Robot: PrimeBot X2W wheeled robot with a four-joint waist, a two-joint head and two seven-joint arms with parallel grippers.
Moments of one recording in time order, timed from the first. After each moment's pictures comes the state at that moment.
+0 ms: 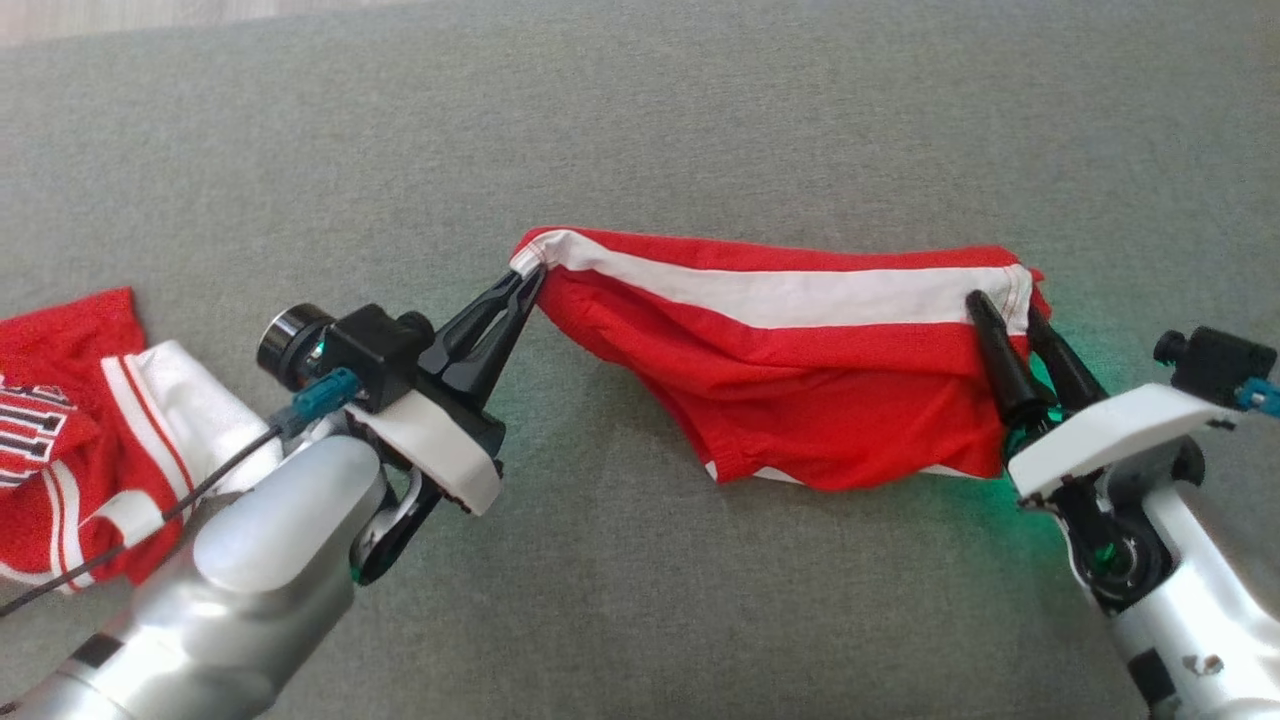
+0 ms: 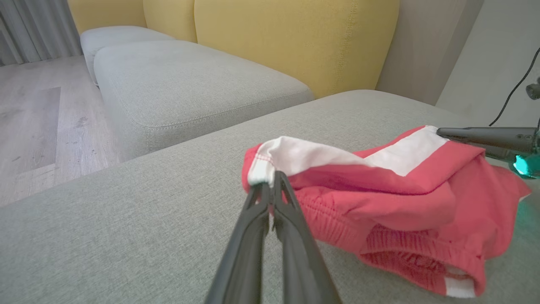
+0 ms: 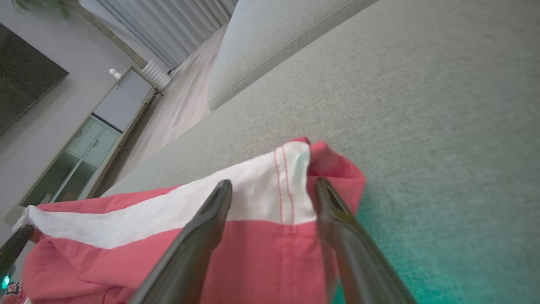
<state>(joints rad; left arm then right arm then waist) -0.72 0.41 -1.02 0.45 -0.72 -0.07 -0.25 -0.34 -0.34 0.40 0.43 0.99 0.12 -0.05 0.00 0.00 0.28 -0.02</state>
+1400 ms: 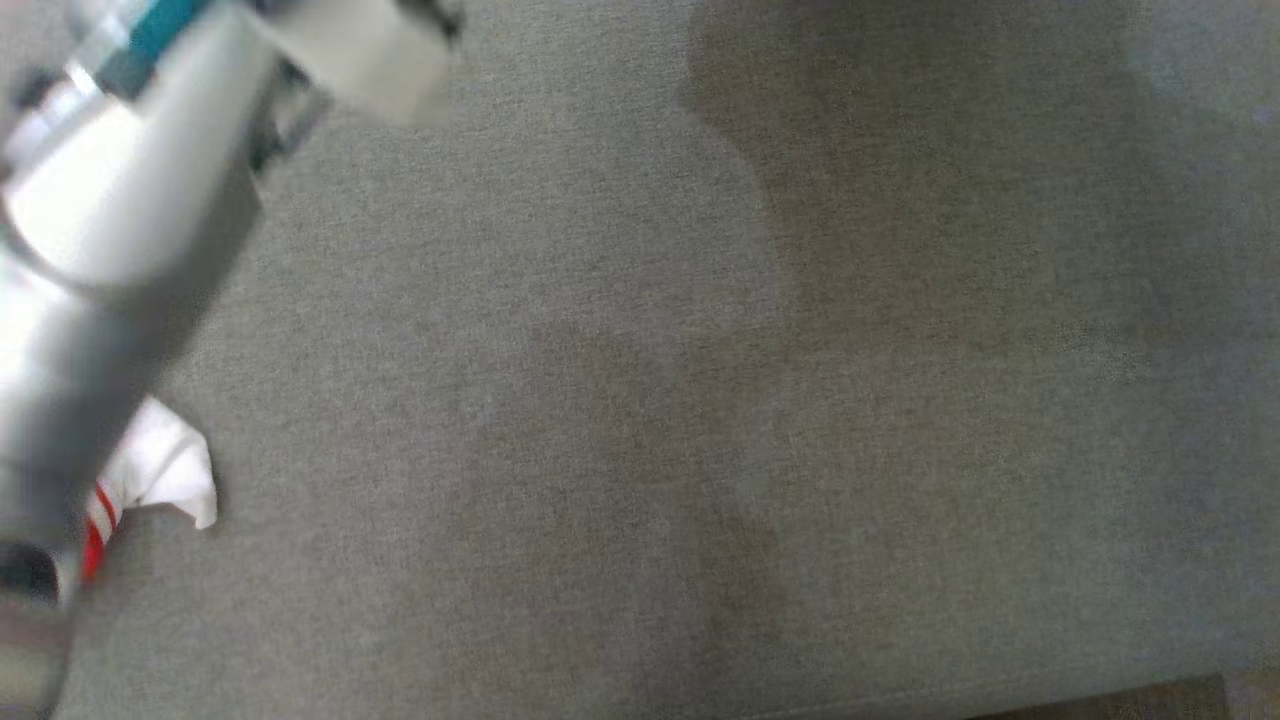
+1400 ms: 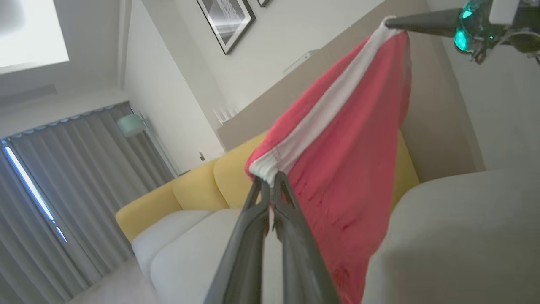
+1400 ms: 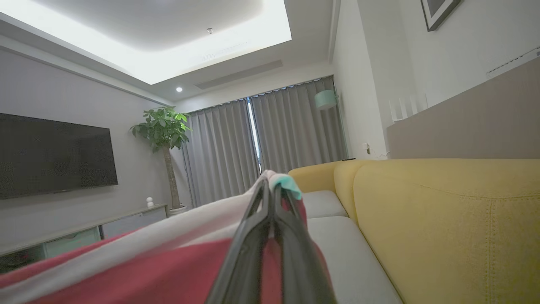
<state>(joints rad) -1.29 0.40 -0.84 0.37 -0.35 -0.10 -0.26 -1.10 -0.62 0.32 0.35 0.92 0.12 -0.22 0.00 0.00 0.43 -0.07</state>
